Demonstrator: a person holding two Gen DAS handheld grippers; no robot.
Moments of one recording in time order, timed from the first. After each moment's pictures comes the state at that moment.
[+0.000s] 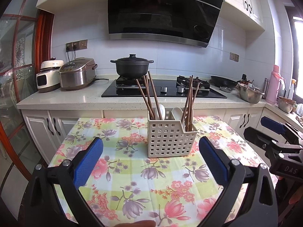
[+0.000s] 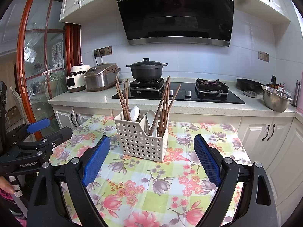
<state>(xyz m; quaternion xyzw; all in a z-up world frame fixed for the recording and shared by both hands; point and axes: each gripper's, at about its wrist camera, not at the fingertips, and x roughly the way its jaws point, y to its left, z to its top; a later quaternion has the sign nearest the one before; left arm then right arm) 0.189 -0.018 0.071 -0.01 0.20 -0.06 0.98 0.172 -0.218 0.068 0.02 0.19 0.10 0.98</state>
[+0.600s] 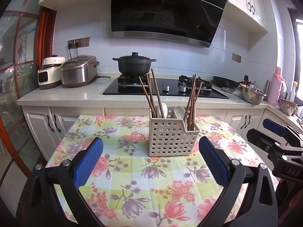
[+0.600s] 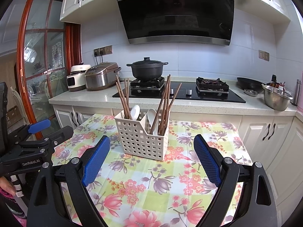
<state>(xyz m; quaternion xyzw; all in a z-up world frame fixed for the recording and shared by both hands) 0.193 -0.012 0.068 -0.02 0.20 -0.06 0.98 0.171 -0.215 0.066 0.02 0.19 0.11 0.98</state>
